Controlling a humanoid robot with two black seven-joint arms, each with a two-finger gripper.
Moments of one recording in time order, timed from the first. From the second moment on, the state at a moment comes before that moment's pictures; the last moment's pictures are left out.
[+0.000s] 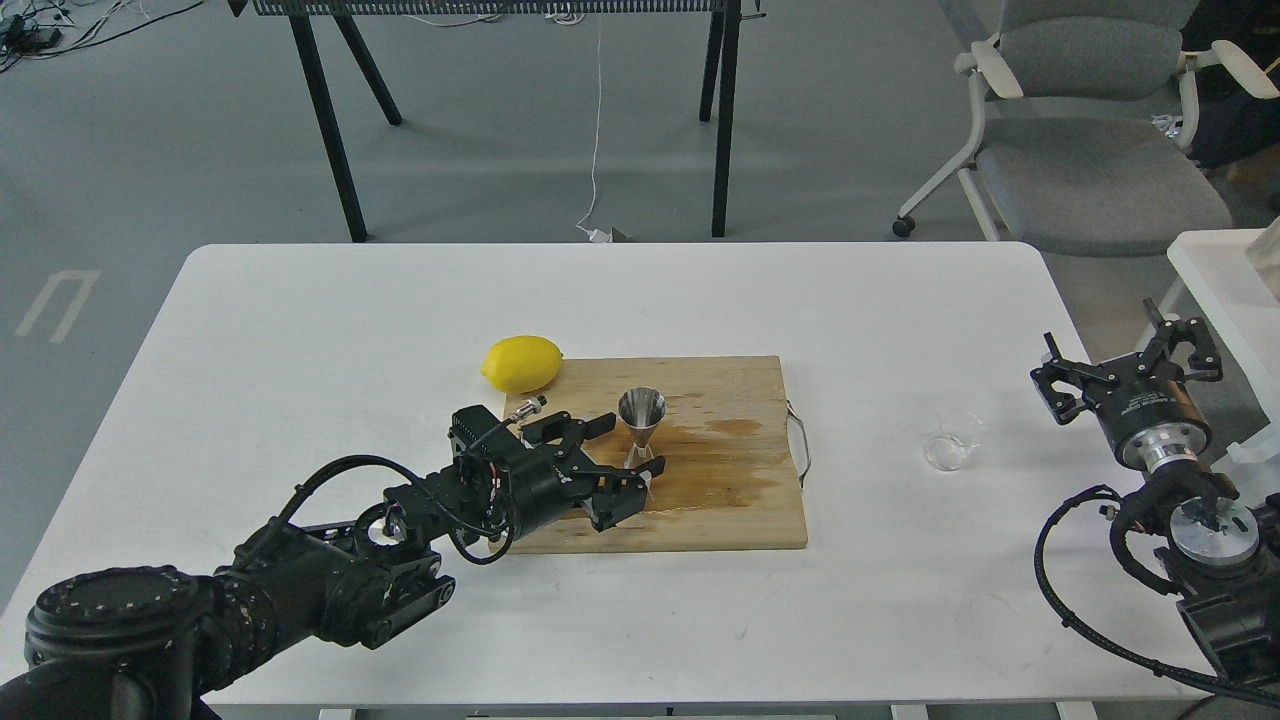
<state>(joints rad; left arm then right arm) -0.68 0.00 -0.06 -0.46 1.75 0.49 -0.49 0.45 -0.38 0.93 0.52 0.38 0.49 0.18</state>
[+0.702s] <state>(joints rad) -0.65 0.12 -0.06 -0.56 1.75 0.49 -0.49 0.44 -0.38 0.93 0.52 0.38 0.49 0.18</state>
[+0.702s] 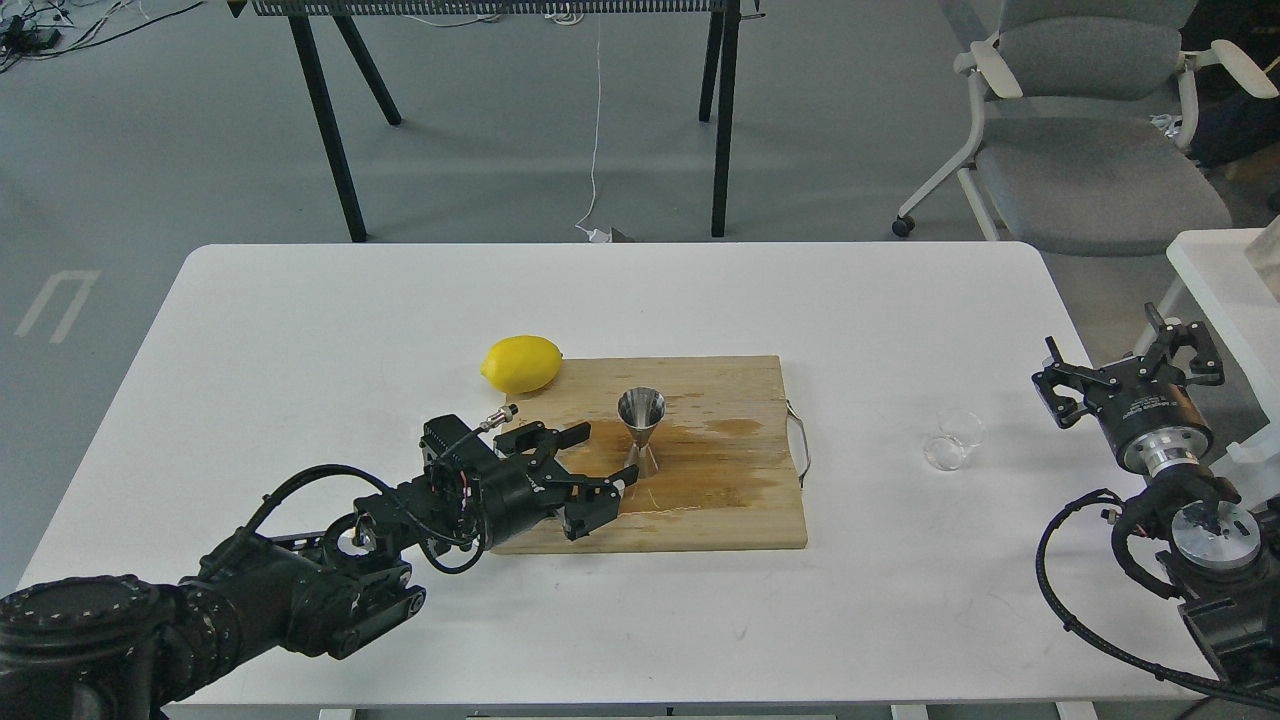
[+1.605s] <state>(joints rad) -0.66 0.74 -0.51 -1.13 1.24 -0.06 -0.49 0.49 -0.41 0.94 0.57 0.38 0.49 0.18</state>
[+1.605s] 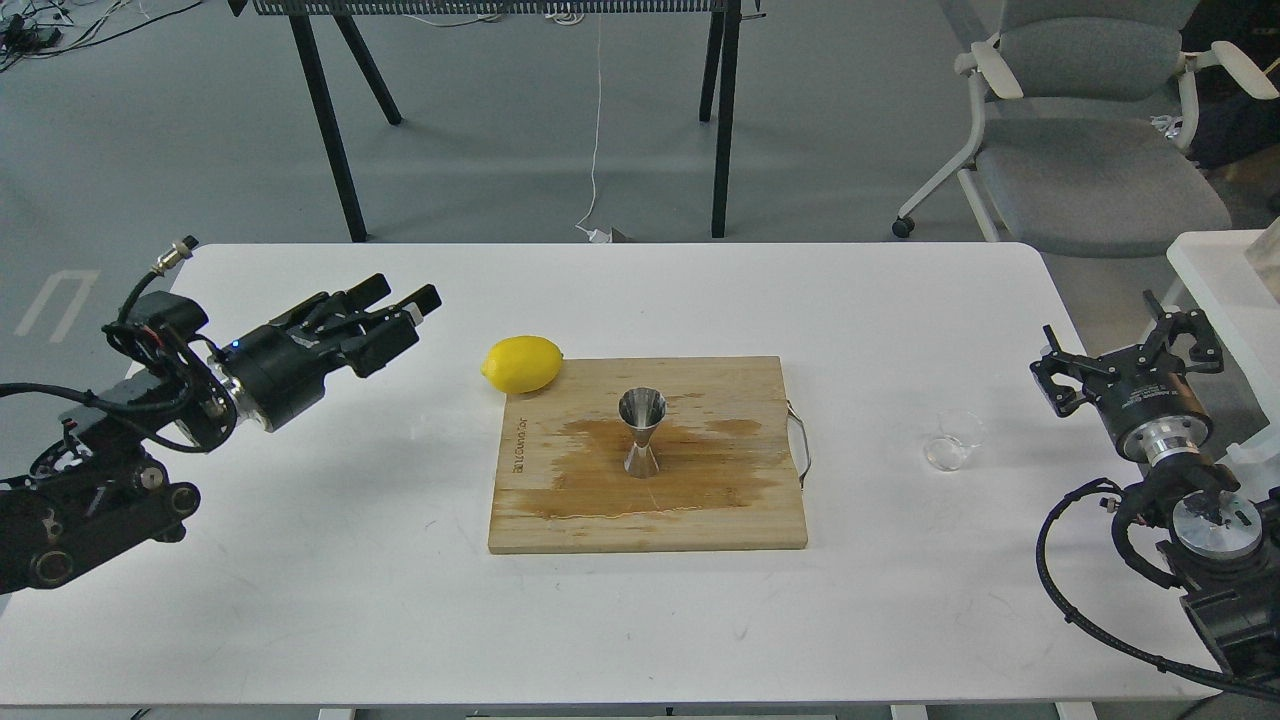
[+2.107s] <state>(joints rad) -0.73 0.73 -0.77 -0.69 0.57 -0.49 -0.49 0.66 -0.45 0.97 0.64 0.49 0.49 -0.17</state>
